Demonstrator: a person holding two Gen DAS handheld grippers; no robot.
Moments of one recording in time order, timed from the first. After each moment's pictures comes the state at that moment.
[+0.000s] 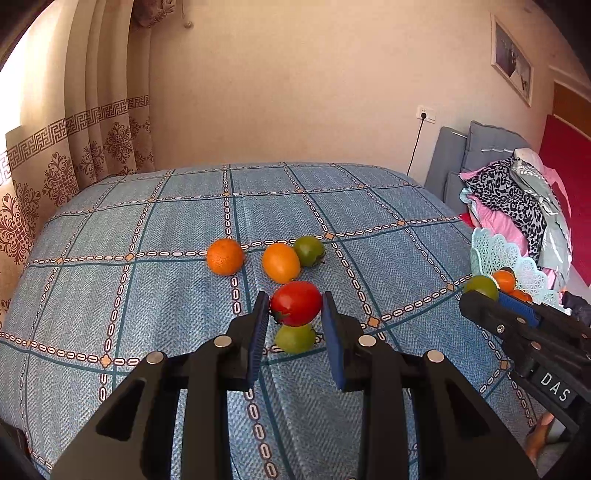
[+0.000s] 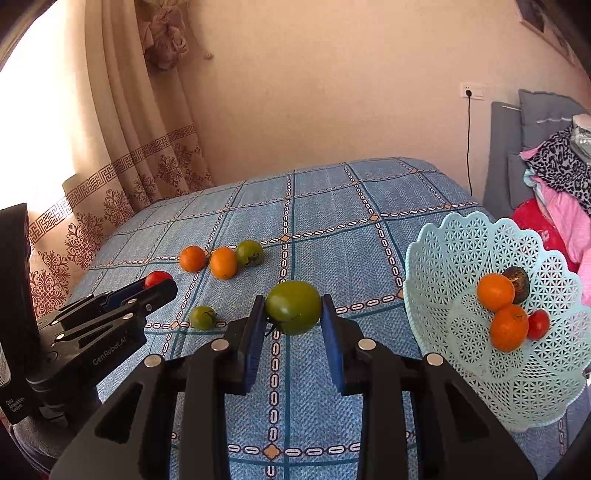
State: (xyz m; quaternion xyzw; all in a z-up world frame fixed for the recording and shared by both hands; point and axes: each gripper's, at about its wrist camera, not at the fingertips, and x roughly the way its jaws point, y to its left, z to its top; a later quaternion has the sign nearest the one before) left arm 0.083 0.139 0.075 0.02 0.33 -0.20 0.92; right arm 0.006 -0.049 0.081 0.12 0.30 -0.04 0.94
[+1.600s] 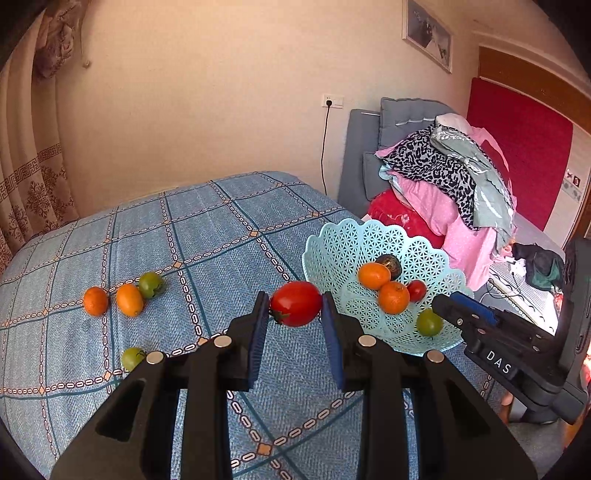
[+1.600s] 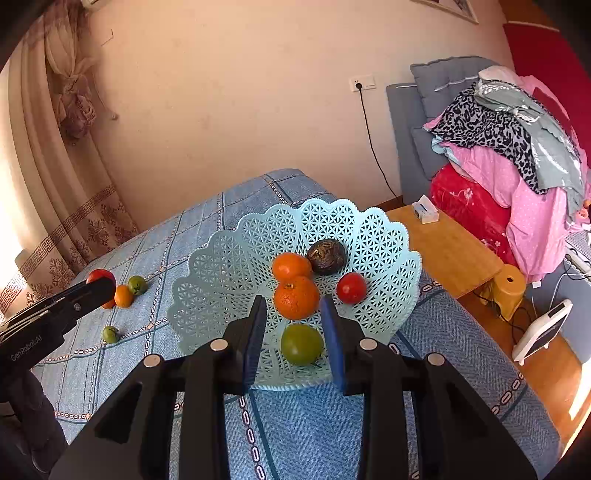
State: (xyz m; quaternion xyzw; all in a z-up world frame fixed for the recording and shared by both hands) left arm 0.011 0.012 0.113 0.08 0.31 -0.34 0.89; right arm -0.092 -0.187 0.067 0.21 0.26 -0.18 0.93
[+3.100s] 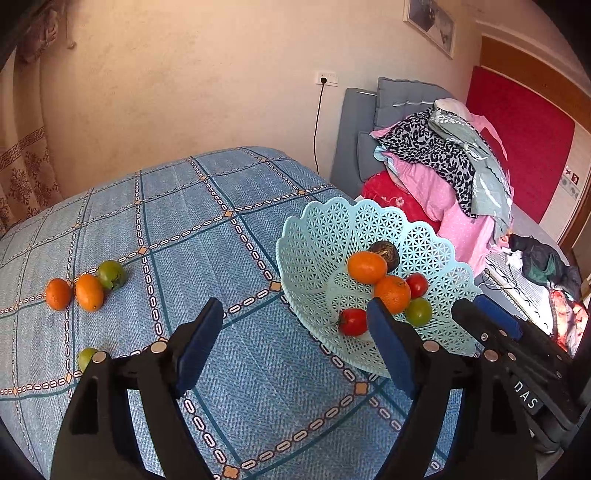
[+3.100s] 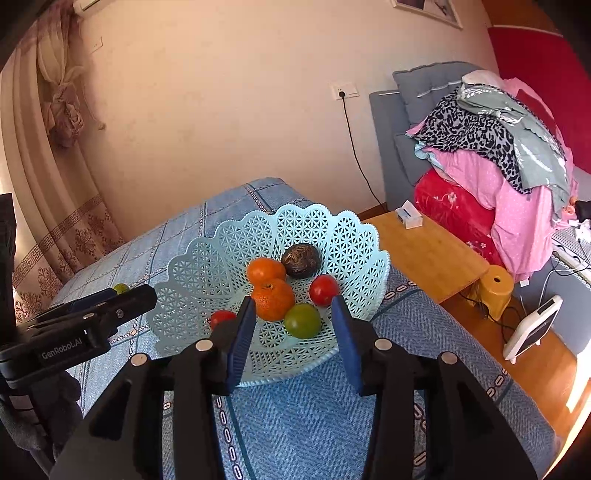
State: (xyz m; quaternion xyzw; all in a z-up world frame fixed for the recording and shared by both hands) left arm 0.034 -0.029 0.082 0.09 0.35 -0.34 0.87; right arm -0.104 -0.189 0.062 0.20 0.24 -0.21 0.93
